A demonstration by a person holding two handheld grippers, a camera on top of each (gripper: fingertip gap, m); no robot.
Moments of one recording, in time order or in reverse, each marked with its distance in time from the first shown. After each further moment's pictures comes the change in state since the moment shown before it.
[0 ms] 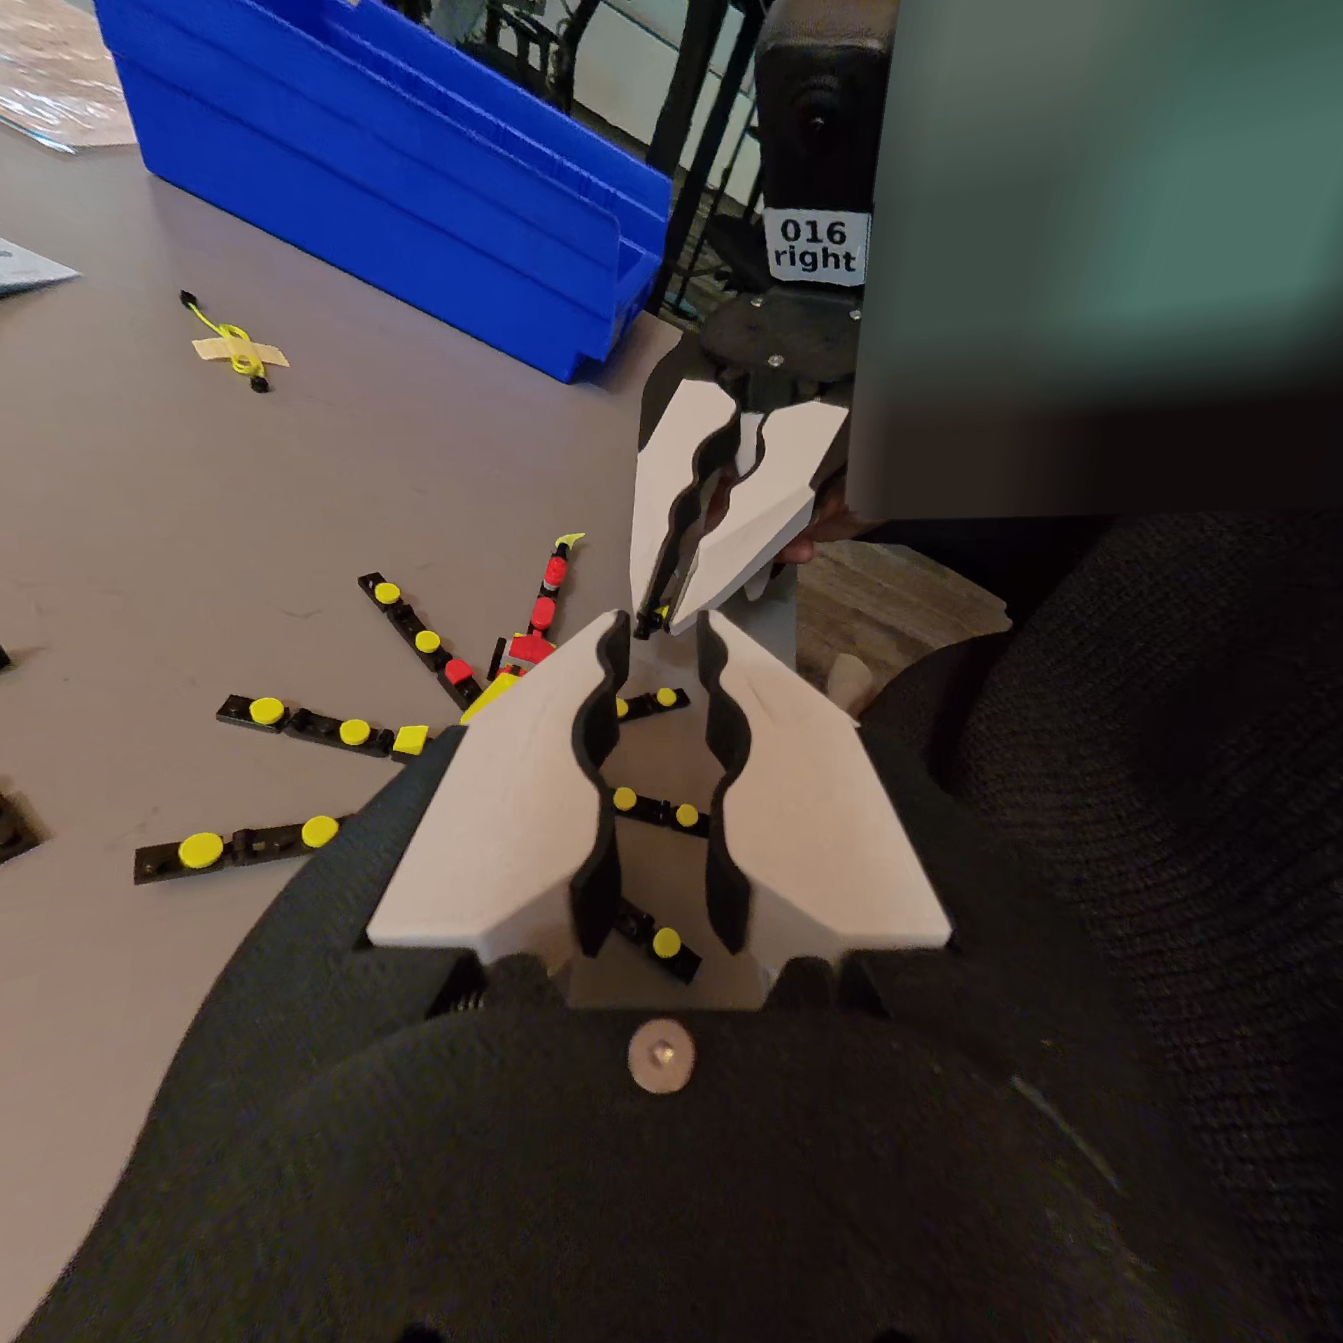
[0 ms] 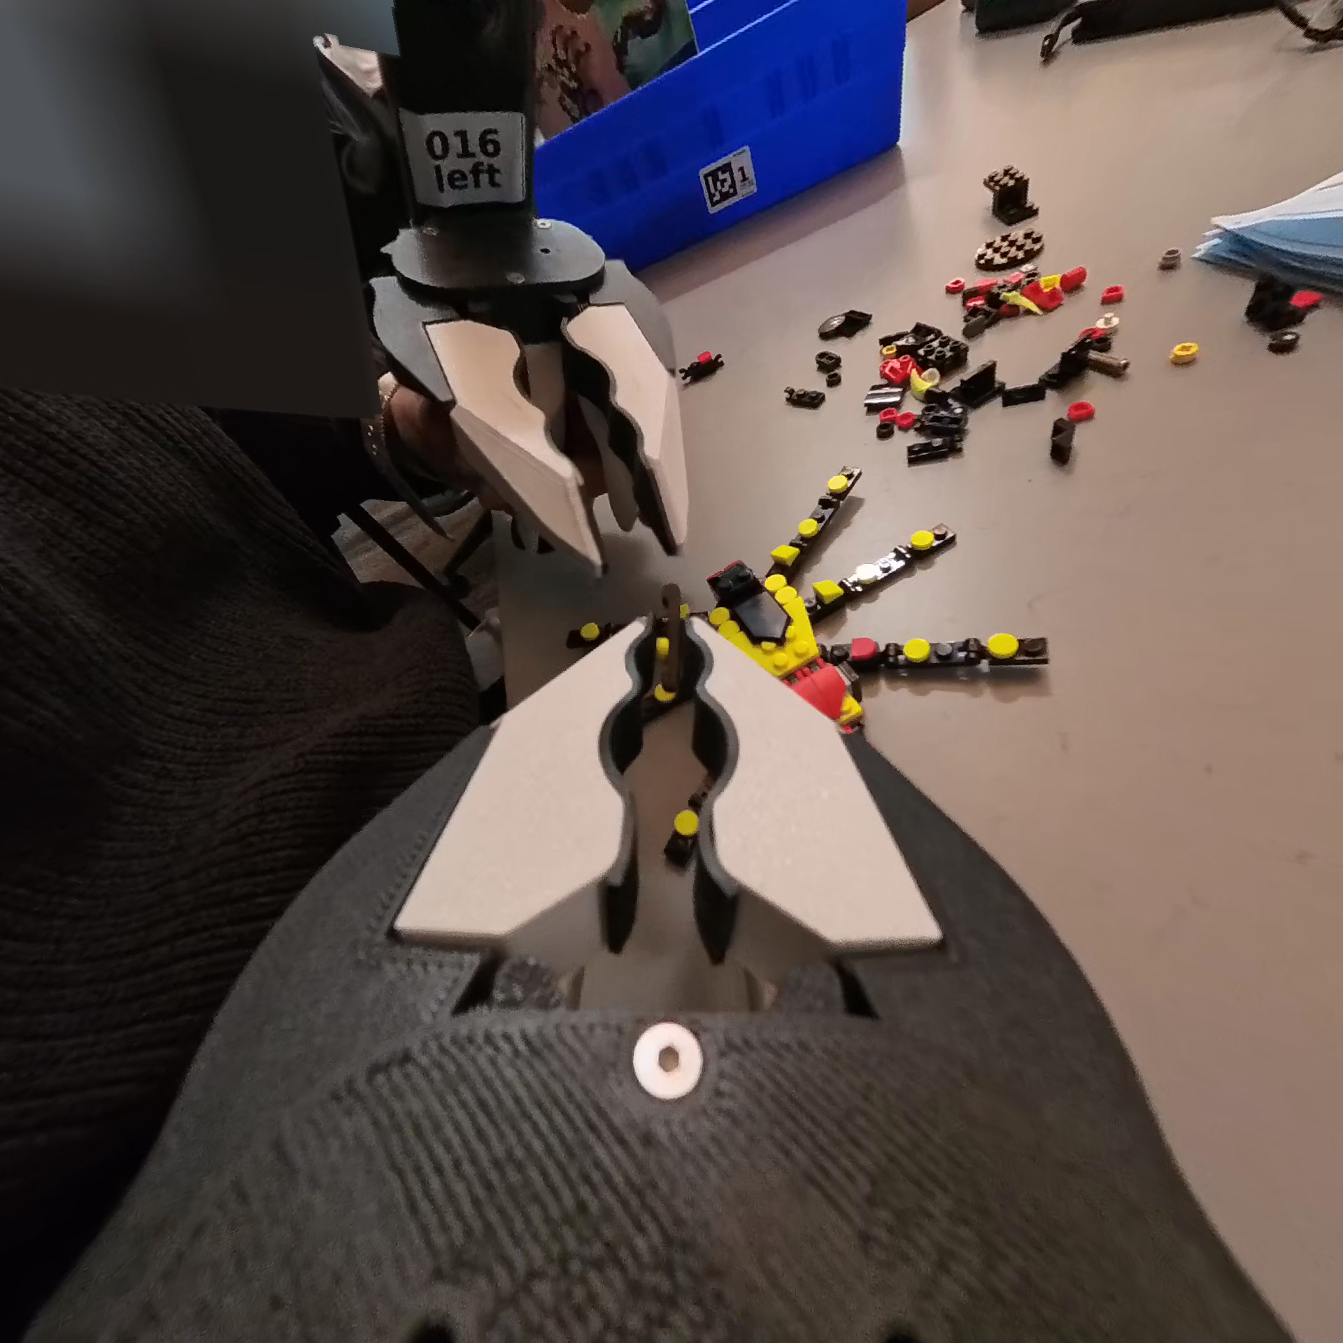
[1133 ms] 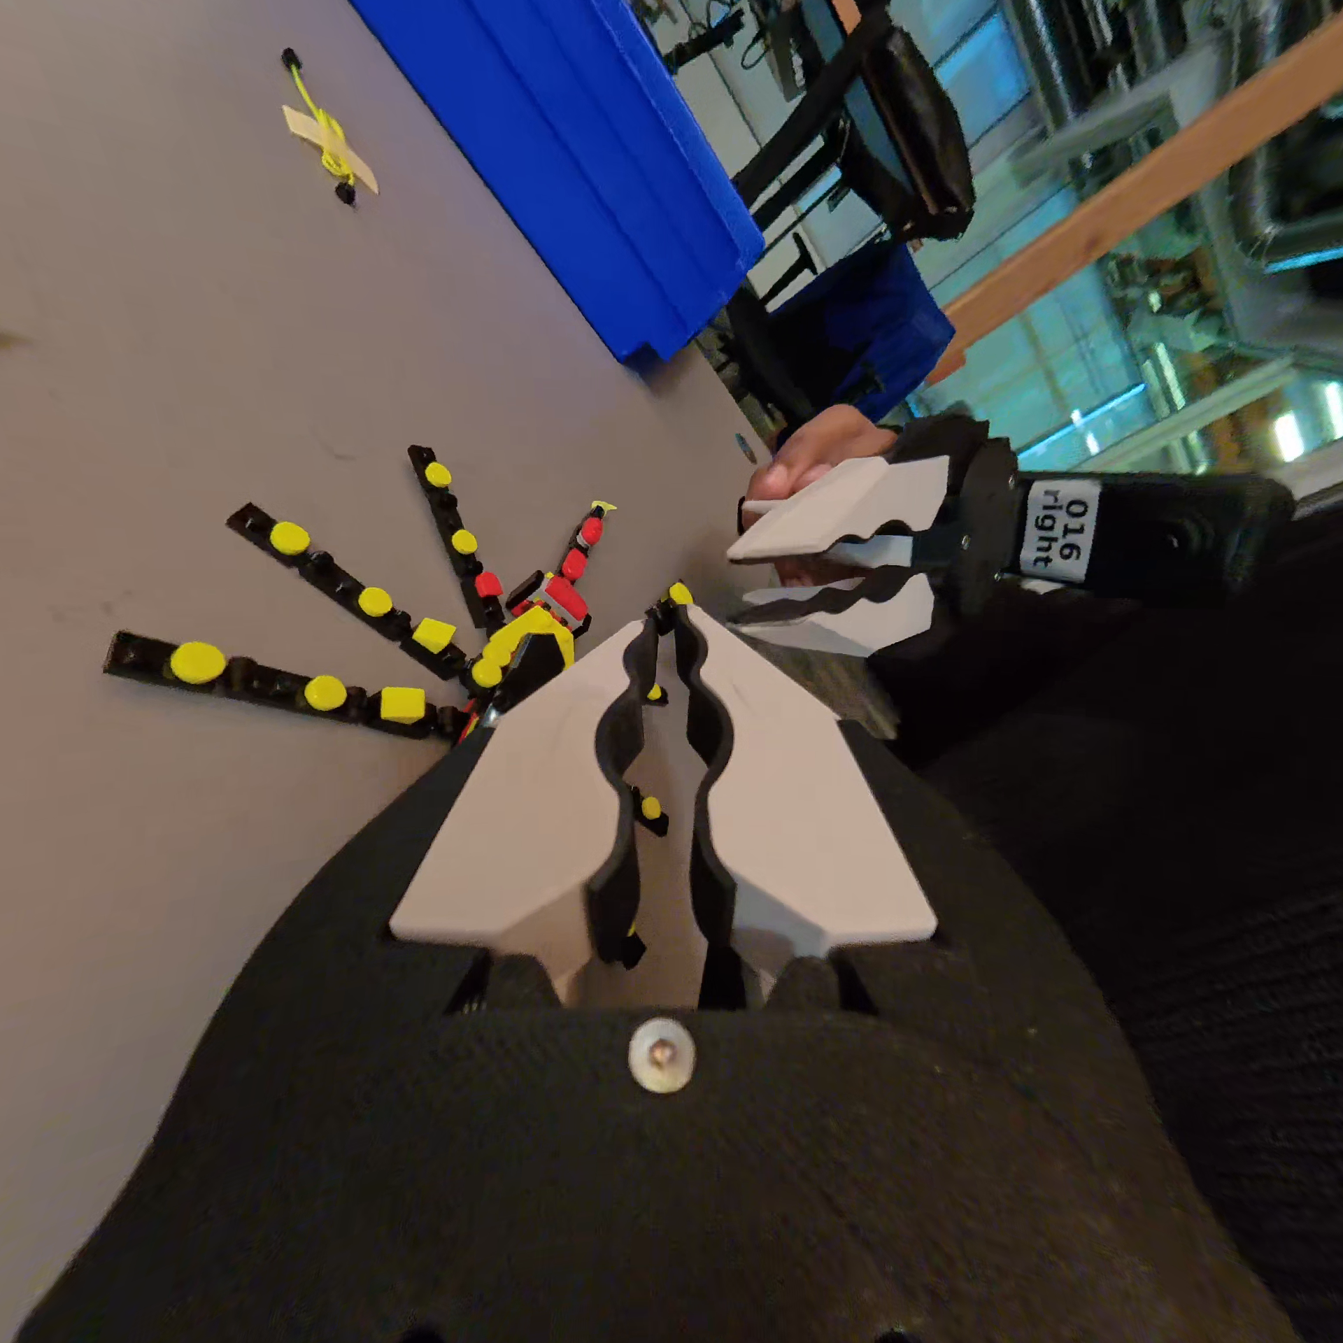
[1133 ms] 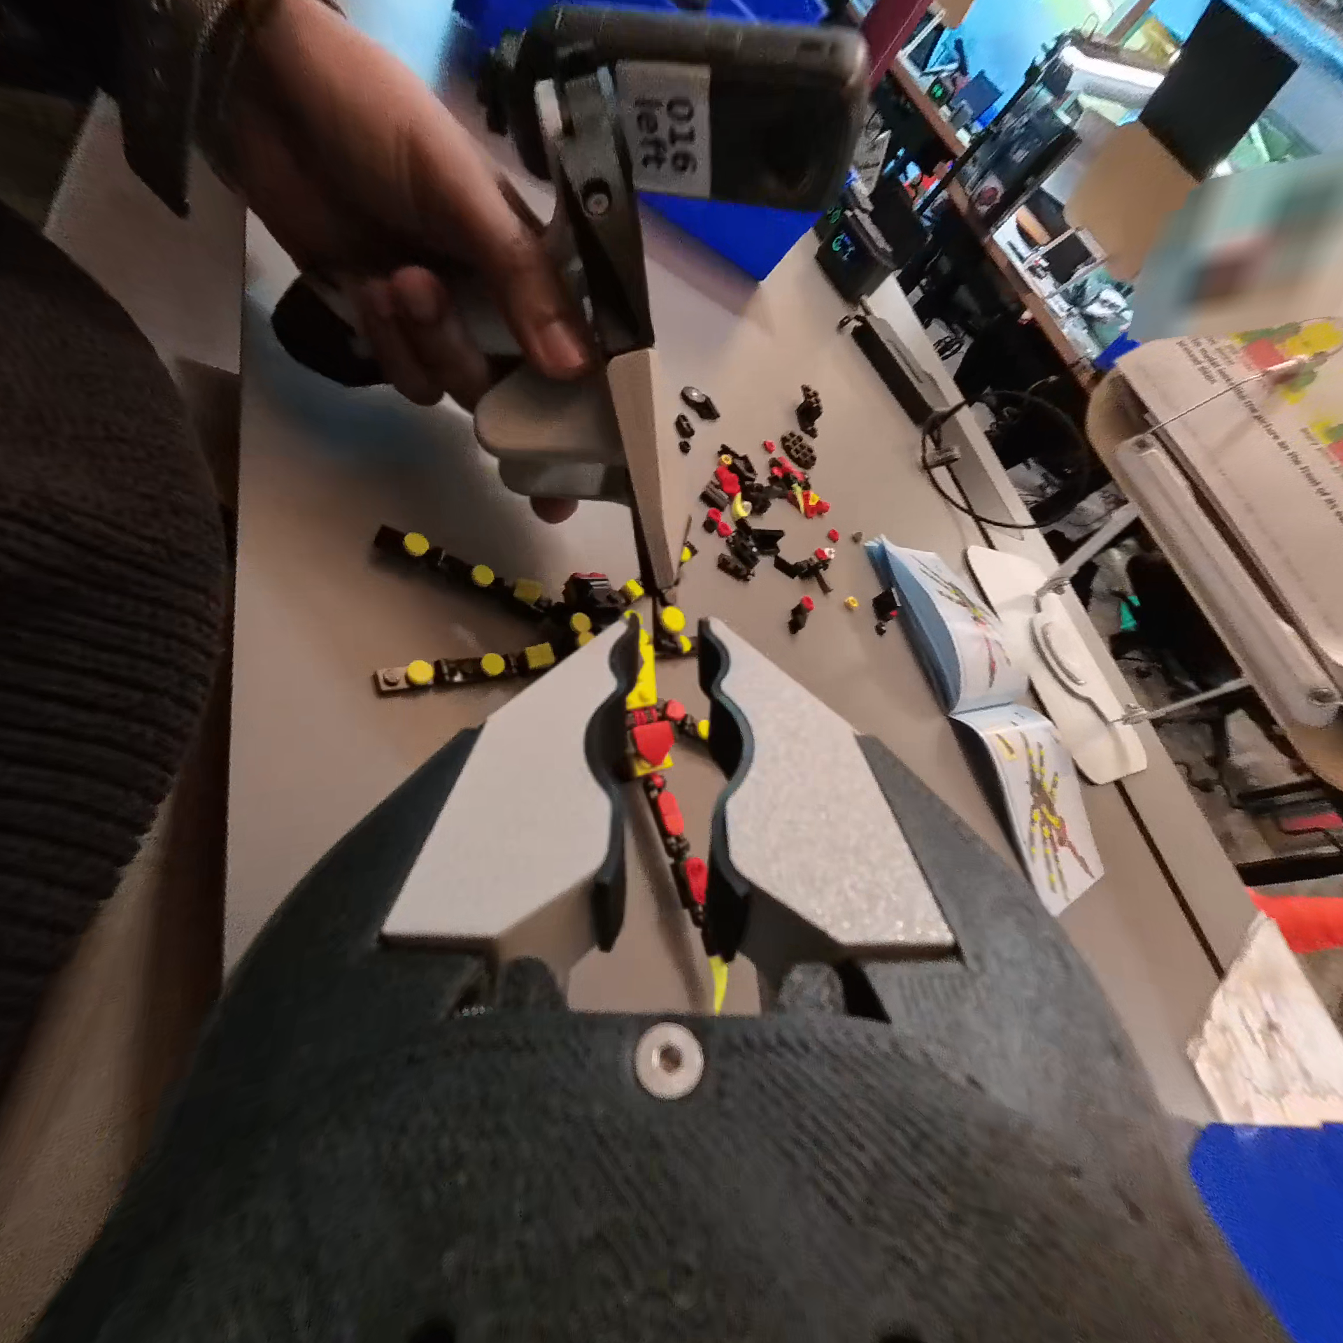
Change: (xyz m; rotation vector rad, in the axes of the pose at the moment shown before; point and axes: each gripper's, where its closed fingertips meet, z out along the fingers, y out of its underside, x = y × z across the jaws) left arm -0.024 0.008 -0.005 0.042 0.010 -0.450; right arm 0.000 -0.013 0.002 -0.091 0.401 -0.843
